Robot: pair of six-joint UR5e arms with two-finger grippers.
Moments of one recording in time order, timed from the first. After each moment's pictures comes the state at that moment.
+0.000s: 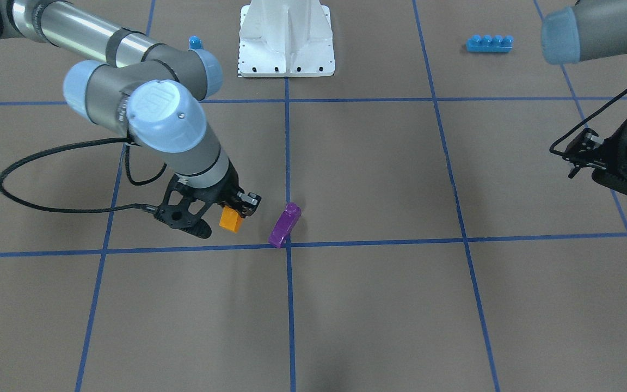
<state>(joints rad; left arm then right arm) -1.21 -2.01 -1.79 -1.17 -2.09 0.21 0.75 -0.69 1.38 -1.56 2.14 1.53</state>
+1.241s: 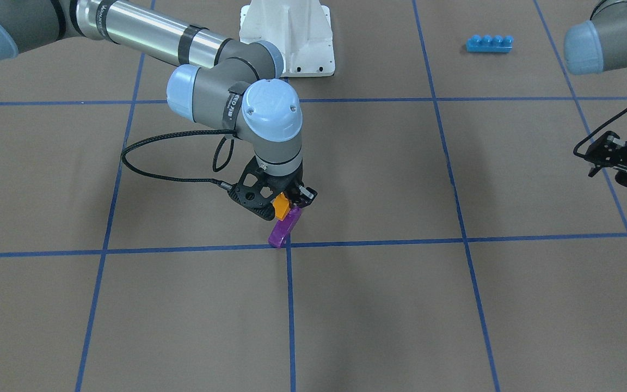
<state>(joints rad) -1.23 -1.92 -1.77 -1.25 -2.09 0.23 0.63 -0.59 1.27 -1.55 2.02 1.73</state>
